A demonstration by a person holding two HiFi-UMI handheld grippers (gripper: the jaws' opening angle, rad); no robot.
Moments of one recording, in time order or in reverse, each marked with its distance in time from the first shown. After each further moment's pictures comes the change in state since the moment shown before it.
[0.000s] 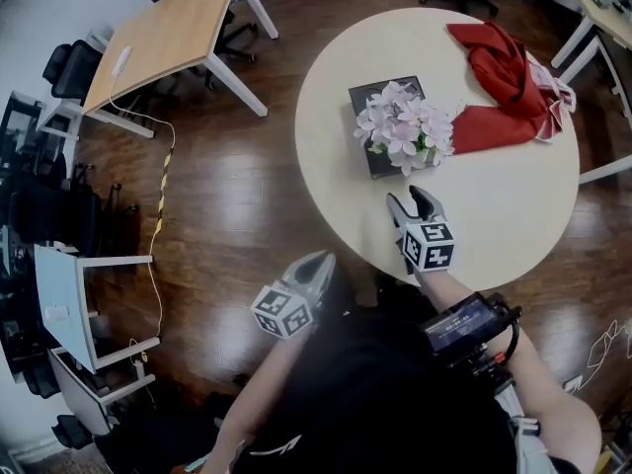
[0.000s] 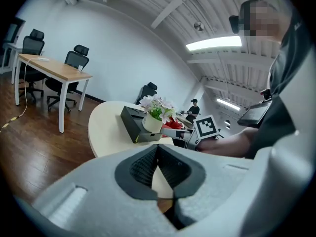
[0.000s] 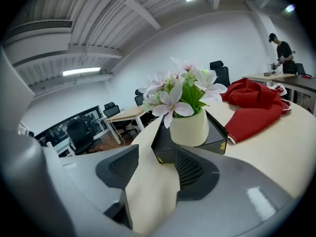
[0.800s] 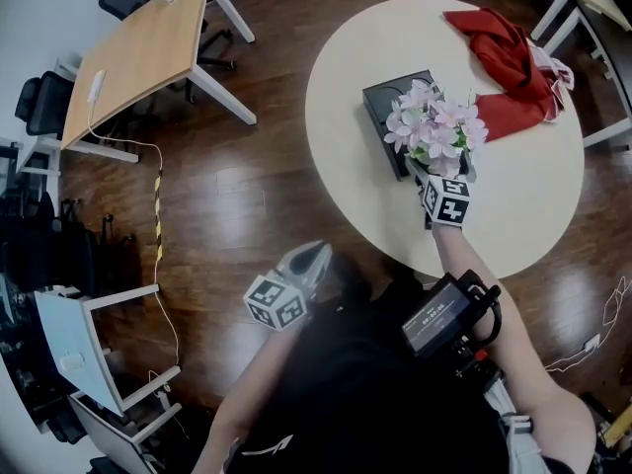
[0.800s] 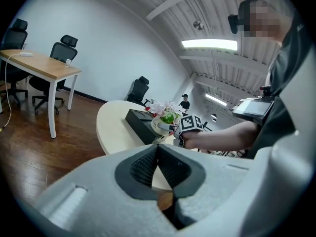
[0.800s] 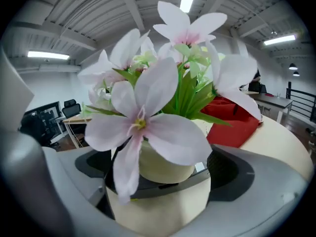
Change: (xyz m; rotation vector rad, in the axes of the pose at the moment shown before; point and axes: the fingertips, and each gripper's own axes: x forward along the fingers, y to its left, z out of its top) left arm -0.019 0.102 0.047 0.044 0.097 -0.149; right arm 0.074 -0.071 0.035 0.041 -0.059 -0.426
